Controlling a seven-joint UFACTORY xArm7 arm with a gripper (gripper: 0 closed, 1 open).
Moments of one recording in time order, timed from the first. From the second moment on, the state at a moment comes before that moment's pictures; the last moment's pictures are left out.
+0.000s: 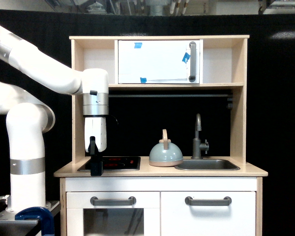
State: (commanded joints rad) arm -0.03 -0.95 0.02 0.10 0.02 1.03 0.00
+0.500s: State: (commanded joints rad) arm -0.01 -0.95 0.02 0.10 0.02 1.04 -0.04
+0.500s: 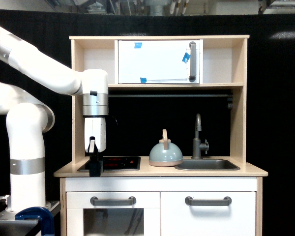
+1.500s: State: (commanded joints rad) arm 0.12 -0.61 -0.20 0.35 -0.06 0.85 -0.62
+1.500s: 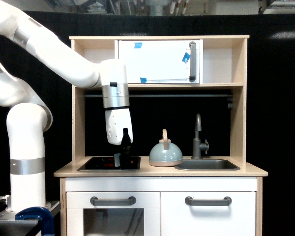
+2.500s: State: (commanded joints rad) arm 0.45 -0.19 -0.44 0.78 0.20 0.96 -1.62
